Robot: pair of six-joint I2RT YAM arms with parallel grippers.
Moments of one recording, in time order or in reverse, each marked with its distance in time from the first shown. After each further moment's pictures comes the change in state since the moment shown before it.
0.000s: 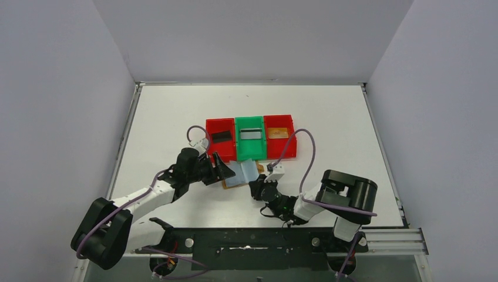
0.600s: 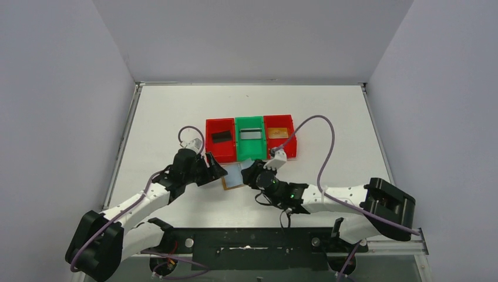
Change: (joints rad) left arm 0.010 -0.094 0.017 -0.185 -0.154 0.032; right arm -0.020 -0.347 0.126 -0.535 -0.014 0.303
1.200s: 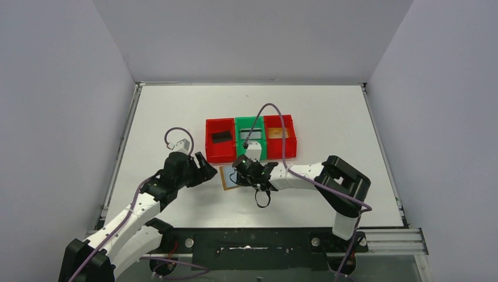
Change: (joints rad) left arm 0.023 -0.231 0.011 -0.224 -0.177 0.027; right arm -0.112 0.406 0.458 -0.441 -0.224 -0.190
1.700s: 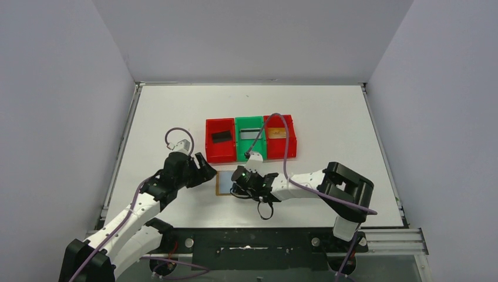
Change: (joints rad) left arm 0.006 0.000 0.000 -0.015 0.015 0.012; right arm 0.080 -0.037 -0.078 0.051 -0.003 0.201
